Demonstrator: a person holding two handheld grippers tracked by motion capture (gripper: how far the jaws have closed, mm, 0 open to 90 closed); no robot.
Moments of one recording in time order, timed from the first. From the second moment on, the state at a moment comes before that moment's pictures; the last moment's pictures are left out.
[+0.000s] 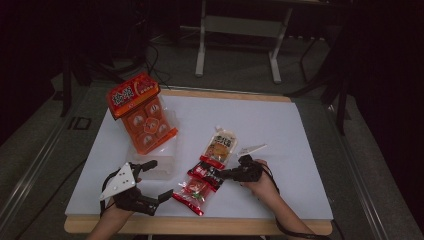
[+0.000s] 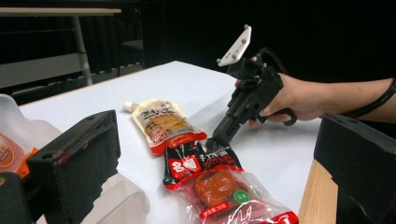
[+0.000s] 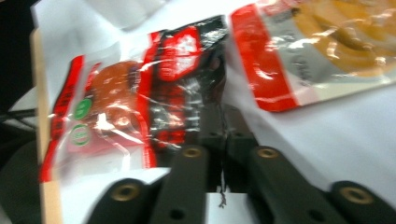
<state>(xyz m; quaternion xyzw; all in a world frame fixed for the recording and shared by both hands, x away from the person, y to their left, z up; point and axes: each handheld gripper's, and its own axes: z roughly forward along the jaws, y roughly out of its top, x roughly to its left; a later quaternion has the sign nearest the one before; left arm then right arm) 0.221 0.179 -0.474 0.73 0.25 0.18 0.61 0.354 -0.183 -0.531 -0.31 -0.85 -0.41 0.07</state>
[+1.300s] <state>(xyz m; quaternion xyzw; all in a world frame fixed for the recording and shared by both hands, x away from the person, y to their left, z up) 0.240 0.174 -0.477 0.75 0.27 0.17 0.59 0.292 -0.152 -0.444 -0.19 -0.88 -0.44 -0.06</state>
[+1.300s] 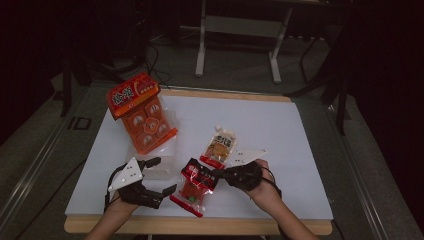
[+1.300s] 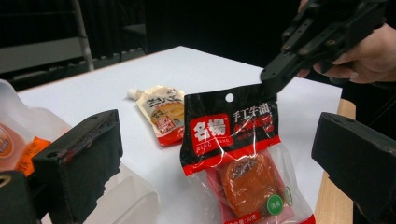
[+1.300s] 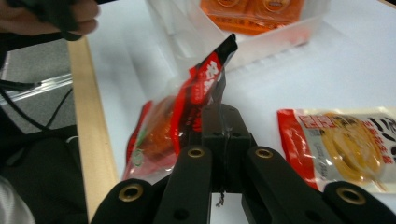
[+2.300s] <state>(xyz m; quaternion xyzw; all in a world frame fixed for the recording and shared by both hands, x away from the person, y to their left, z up) 0.262 0.149 -0.479 0.80 0.17 0.10 0.57 0.260 -0.140 -0.416 -0.12 -0.87 -0.47 -0.09</state>
